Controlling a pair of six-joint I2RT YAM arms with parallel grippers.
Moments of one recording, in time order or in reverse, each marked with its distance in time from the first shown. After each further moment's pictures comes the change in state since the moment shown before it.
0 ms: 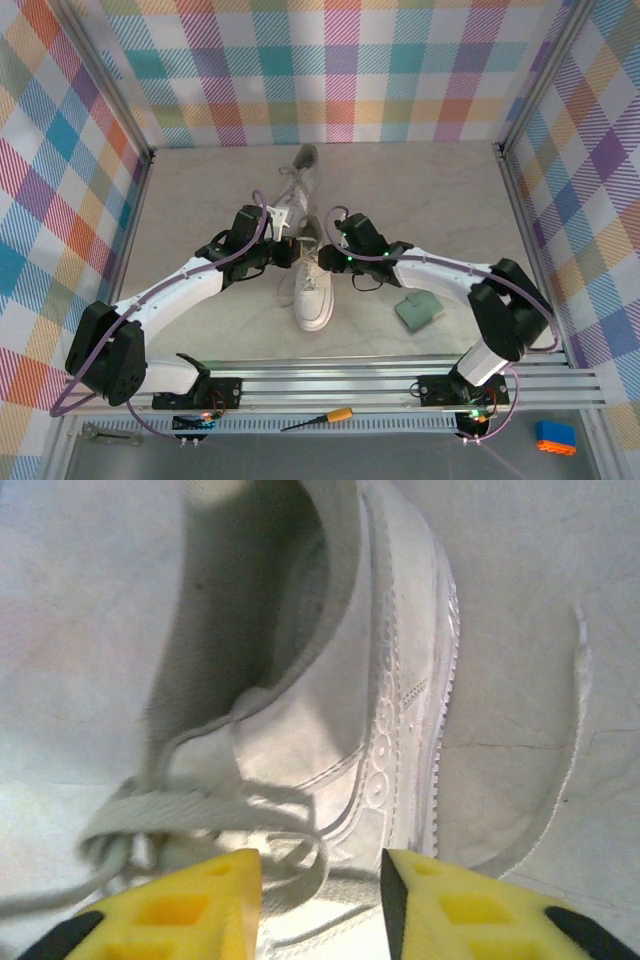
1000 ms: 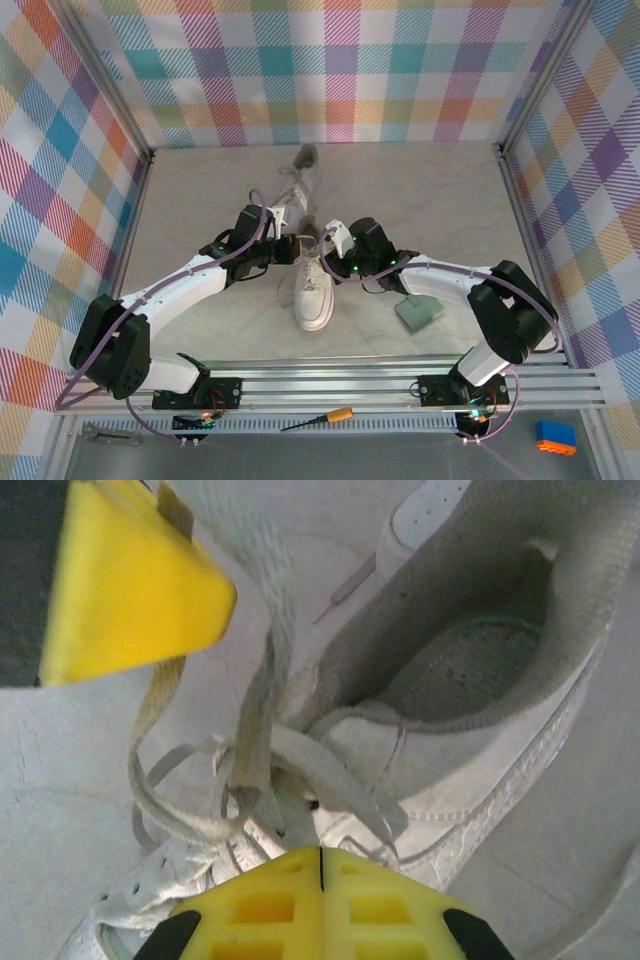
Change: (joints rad) left arm 0.000 0.037 0.003 0.017 -0.050 -0.126; right arm -0.028 0.014 -0.100 0.246 -0.184 -0.558
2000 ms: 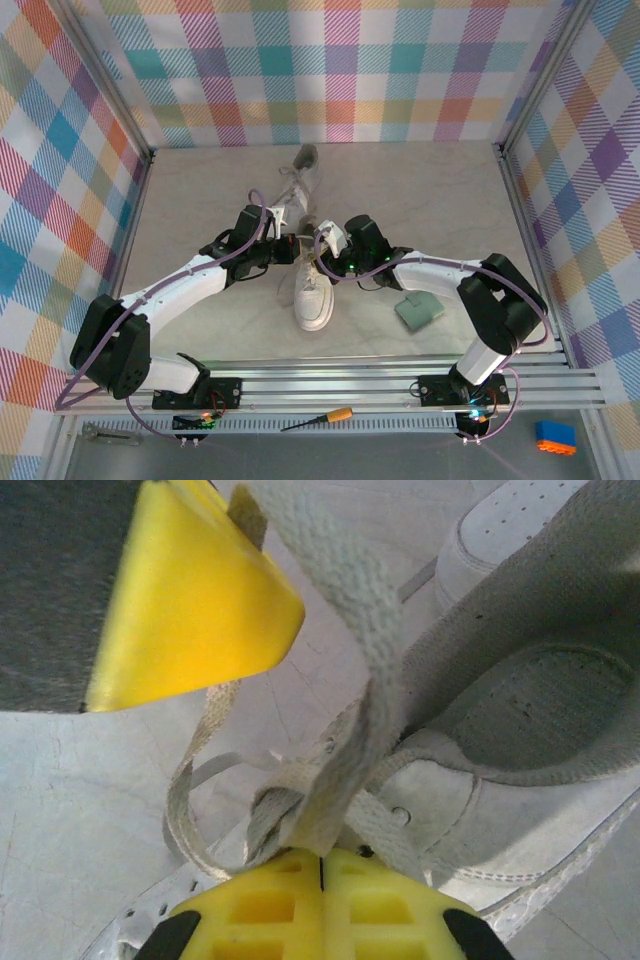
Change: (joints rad) left arm 0.000 0.000 0.000 0.000 -0.003 -0.006; right arm -0.006 0.067 0.039 0.016 -0.097 -0.048
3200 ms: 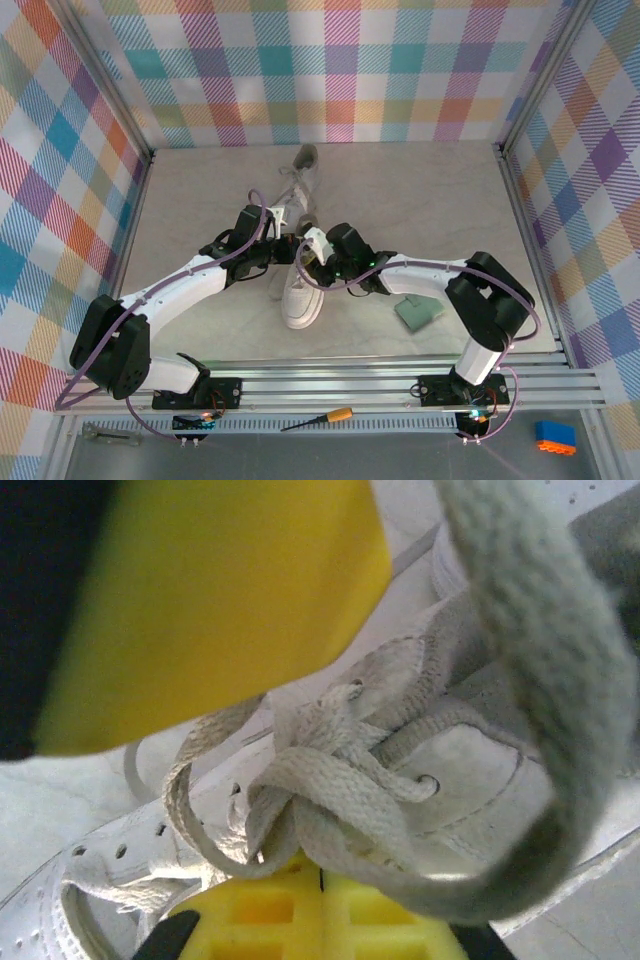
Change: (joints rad) left arm 0.000 -0.002 0.000 0.000 0.000 0.000; right arm 0.099 0.055 0.053 -0.053 0.214 -0.033
